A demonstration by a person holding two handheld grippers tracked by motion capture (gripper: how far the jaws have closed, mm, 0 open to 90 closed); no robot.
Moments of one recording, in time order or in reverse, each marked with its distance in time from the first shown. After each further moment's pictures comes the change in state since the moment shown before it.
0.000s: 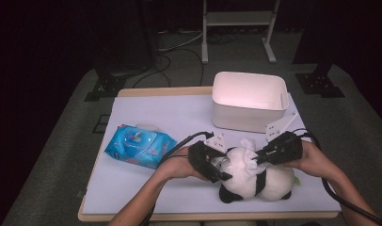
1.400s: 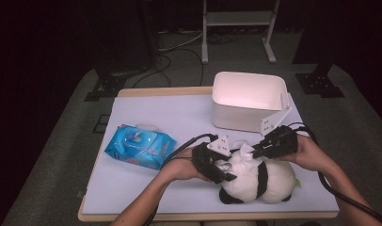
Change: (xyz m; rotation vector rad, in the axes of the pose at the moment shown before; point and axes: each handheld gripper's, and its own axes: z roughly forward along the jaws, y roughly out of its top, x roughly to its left) left arm -0.002 -0.001 0.006 -0.025 0.009 0.039; right arm -0.011 0.014 0.001 0.031 -0.045 -0.004
